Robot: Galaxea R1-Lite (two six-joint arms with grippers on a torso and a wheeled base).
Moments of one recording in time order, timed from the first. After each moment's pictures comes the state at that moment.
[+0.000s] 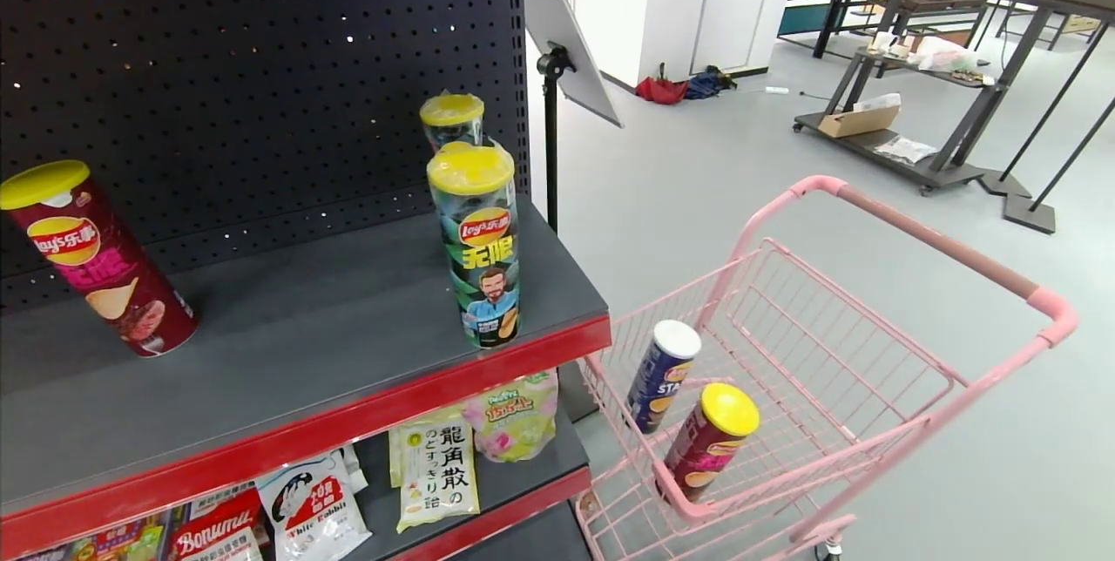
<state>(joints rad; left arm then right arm) 0.01 0.00 0.00 0.00 -0.02 0.00 0.00 0.00 0.00 0.00 -0.01 0.00</state>
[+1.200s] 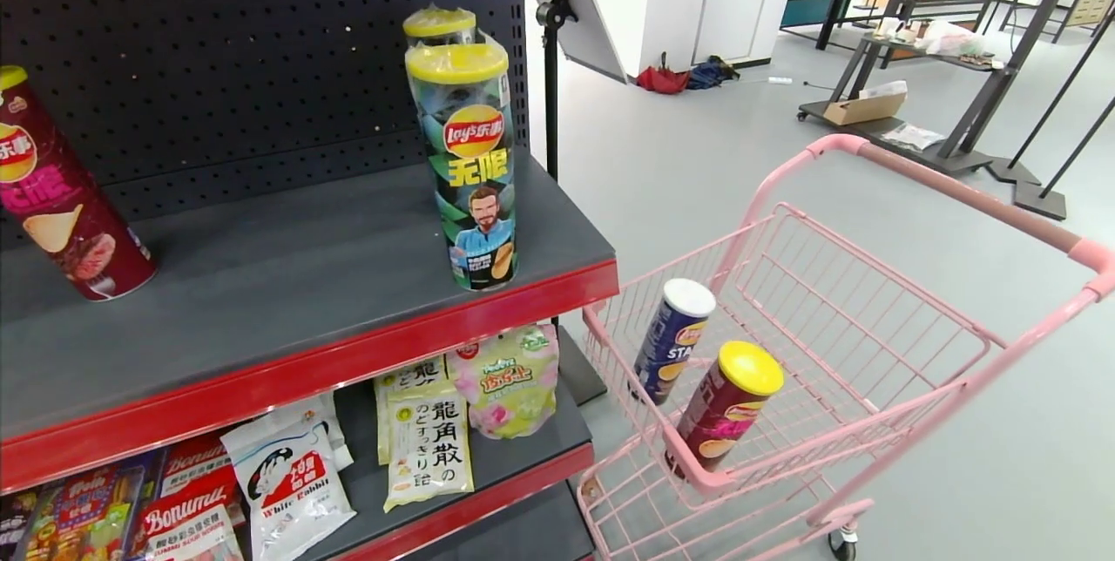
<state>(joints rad) 0.01 0.00 0.00 0.00 -0.02 0.00 0.00 0.00 0.00 0.00 -0.01 0.00</state>
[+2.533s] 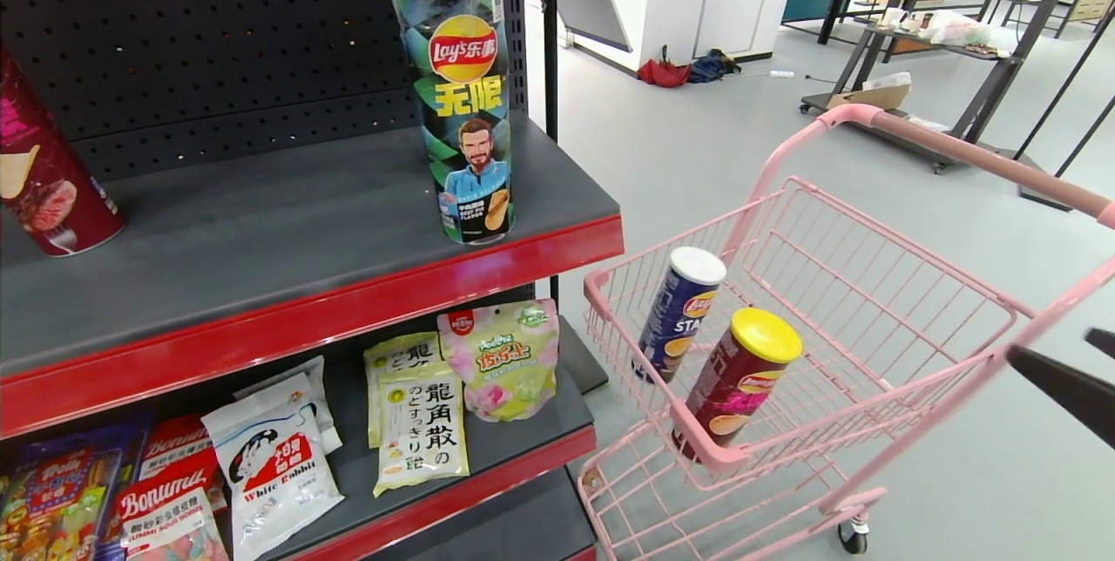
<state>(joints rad) 0.01 0.00 0.00 0.00 -0.02 0.00 0.11 0.86 -0.35 -0.40 0.17 0.13</state>
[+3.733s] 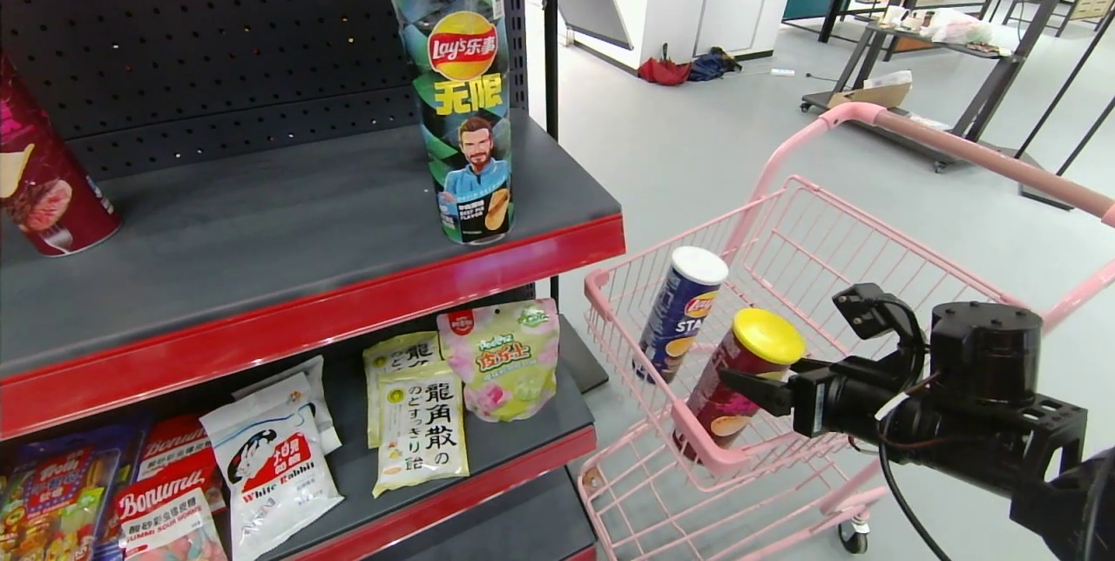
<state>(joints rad) 0.01 0.00 0.00 0.00 -0.02 0.00 0.28 1.81 -0.32 -1.08 0.25 0.17</state>
